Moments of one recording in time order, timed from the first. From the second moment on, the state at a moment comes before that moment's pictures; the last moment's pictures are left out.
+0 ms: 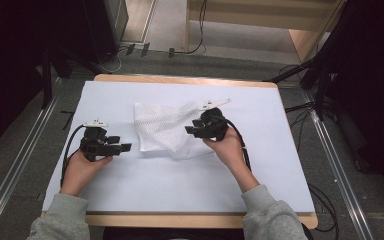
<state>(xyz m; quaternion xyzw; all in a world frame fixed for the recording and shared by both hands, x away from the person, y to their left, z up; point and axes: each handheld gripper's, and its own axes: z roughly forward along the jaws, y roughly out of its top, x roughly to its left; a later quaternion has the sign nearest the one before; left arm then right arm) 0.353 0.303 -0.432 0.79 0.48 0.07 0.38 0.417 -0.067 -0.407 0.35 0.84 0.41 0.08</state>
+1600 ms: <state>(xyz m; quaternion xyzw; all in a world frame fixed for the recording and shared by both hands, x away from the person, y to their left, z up) 0.426 0.276 -0.414 0.78 0.48 0.04 0.40 0.481 -0.077 -0.419 0.39 0.82 0.40 0.05</state>
